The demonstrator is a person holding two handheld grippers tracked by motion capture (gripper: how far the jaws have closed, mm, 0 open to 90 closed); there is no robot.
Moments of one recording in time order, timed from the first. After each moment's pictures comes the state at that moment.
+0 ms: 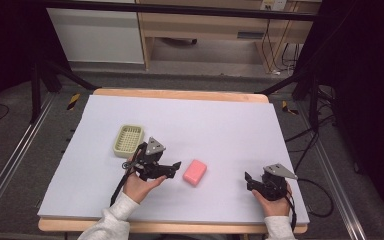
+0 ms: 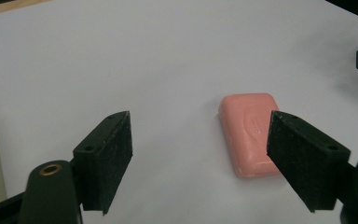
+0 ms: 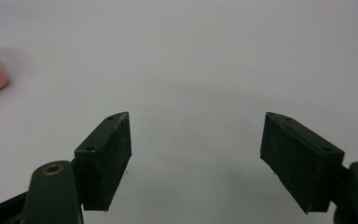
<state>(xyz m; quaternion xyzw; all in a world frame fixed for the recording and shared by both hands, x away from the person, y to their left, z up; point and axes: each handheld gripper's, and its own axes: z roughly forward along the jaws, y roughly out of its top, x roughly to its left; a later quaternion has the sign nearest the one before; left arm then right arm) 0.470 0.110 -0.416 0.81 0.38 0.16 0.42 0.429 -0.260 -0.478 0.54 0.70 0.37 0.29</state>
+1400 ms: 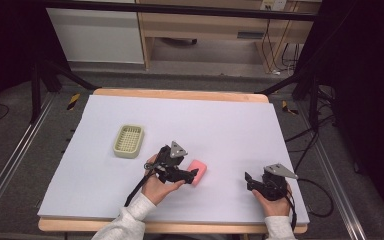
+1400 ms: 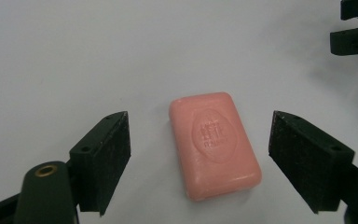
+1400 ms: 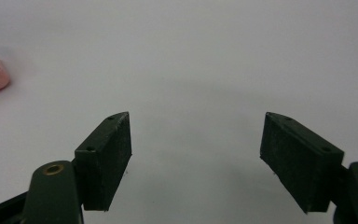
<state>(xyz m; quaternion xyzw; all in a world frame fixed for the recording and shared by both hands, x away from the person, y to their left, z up) 0.470 0.059 -0.427 0.84 0.35 0.14 0.39 0.430 -0.261 -0.478 0.55 0.70 0.37 0.28</state>
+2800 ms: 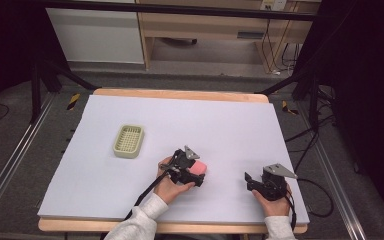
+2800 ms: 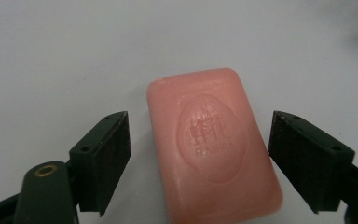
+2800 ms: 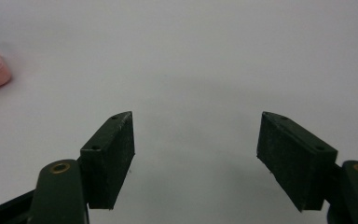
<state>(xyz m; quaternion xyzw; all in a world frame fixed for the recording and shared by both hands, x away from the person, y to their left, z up) 0.485 0.028 -0.461 0.86 0.36 0.12 0.34 0.430 -0.260 -0.479 0.55 0.70 0.36 0.27</state>
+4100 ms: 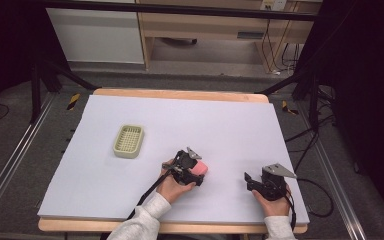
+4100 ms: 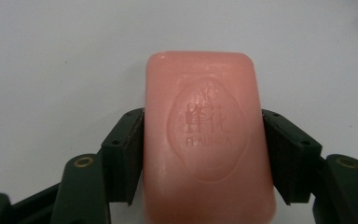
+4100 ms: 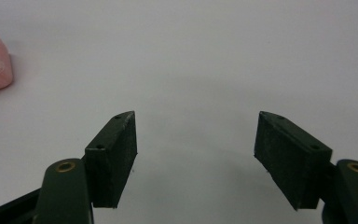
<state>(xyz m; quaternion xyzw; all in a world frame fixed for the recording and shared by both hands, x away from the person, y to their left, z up) 0.489 0.023 -0.467 0.87 0.36 0.10 0.30 0.430 -0.259 -0.479 0.55 0.70 0.37 0.27</state>
